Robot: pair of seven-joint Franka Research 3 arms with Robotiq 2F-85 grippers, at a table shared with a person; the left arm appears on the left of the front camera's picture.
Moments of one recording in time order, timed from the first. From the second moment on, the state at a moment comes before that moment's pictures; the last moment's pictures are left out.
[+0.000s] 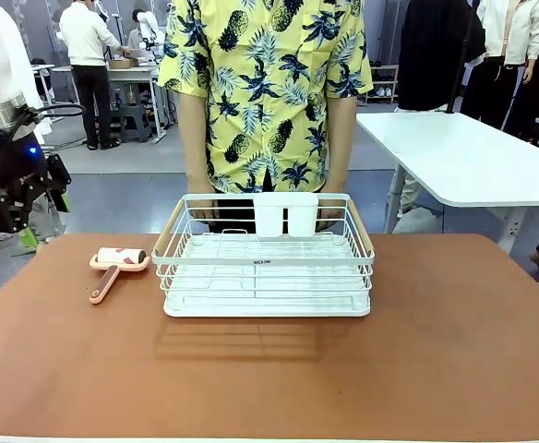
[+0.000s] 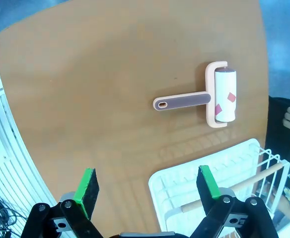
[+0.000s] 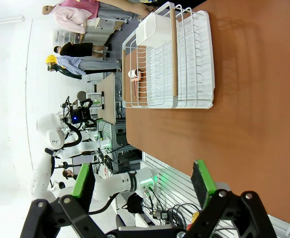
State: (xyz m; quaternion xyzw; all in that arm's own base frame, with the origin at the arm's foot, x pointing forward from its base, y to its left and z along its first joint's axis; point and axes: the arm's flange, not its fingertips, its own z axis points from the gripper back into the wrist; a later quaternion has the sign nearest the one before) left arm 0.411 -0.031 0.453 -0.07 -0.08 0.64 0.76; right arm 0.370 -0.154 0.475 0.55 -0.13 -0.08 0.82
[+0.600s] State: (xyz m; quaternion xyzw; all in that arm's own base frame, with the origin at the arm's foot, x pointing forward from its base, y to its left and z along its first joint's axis) left arm 0.411 -0.031 0.453 -0.07 -0.08 0.64 0.76; right arm 0.370 -0.154 0.475 0.55 -0.13 -0.08 0.82
